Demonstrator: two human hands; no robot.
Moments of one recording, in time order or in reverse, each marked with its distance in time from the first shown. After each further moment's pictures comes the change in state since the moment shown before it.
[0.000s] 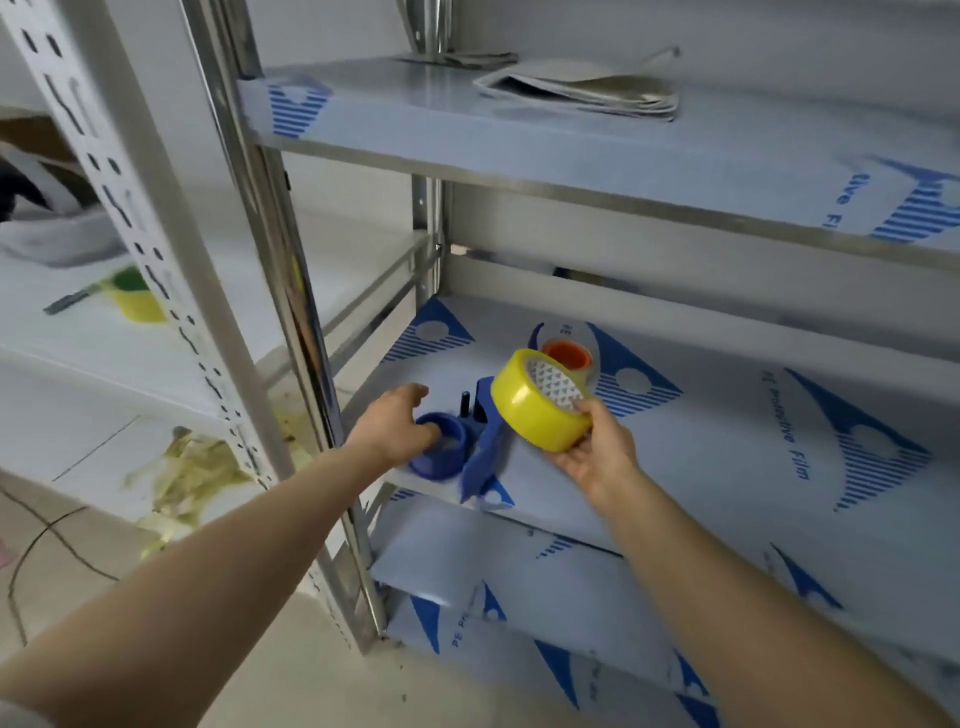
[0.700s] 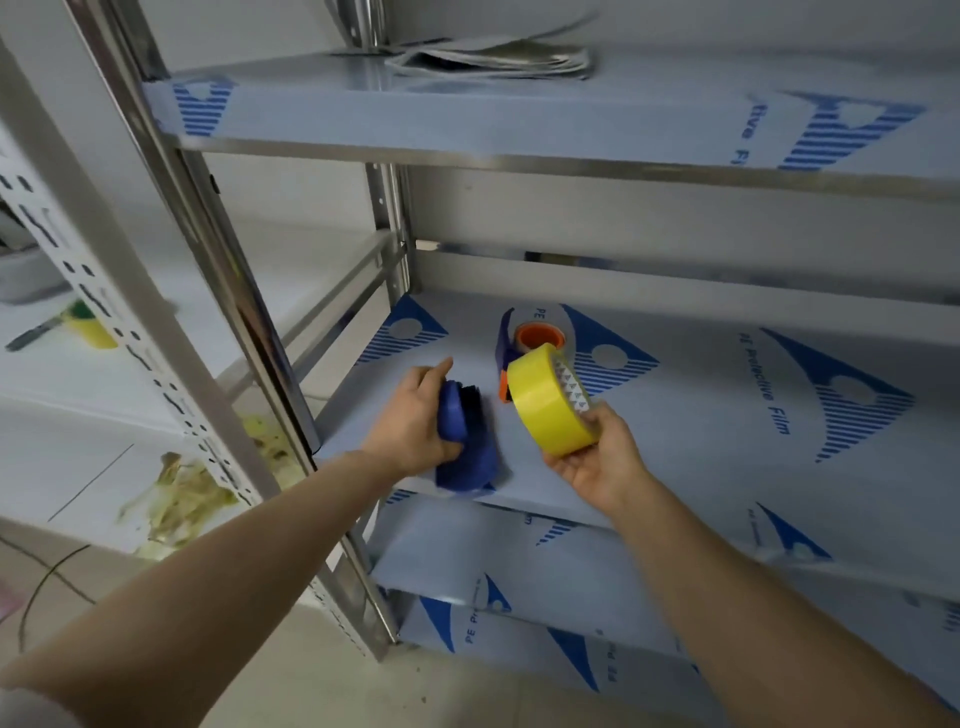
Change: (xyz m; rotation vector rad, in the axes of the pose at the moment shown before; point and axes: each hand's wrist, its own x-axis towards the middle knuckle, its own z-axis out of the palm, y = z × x) left_hand -0.006 0.031 0.030 0.069 0.037 0.354; right_hand -0.003 0.008 -0.047 0.086 -0.141 0.112
